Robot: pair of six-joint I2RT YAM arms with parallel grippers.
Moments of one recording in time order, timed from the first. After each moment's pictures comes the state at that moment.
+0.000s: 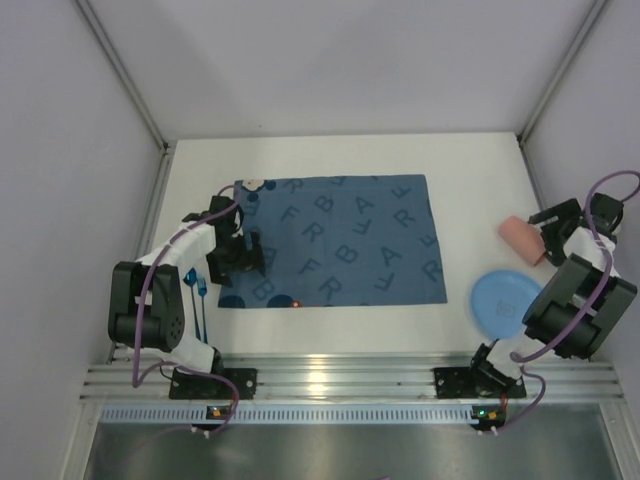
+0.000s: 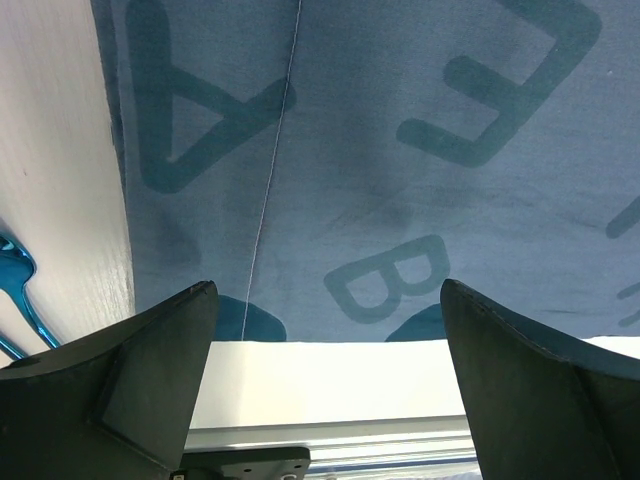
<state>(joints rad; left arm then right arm) -0.11 1.55 0.96 -0.76 0.10 -0.38 -0.65 1.53 1.01 -0.36 -0.18 0.61</state>
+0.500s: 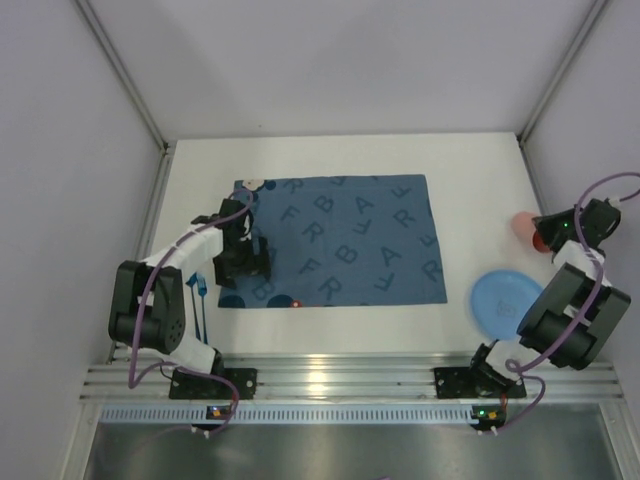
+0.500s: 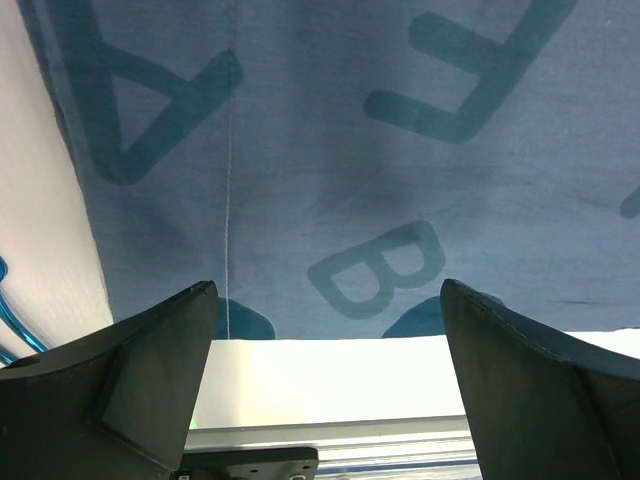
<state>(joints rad) -0.18 1.55 0.94 -0.75 0.07 -0.37 -0.64 1.48 0.83 0.07 -0.30 0.69</state>
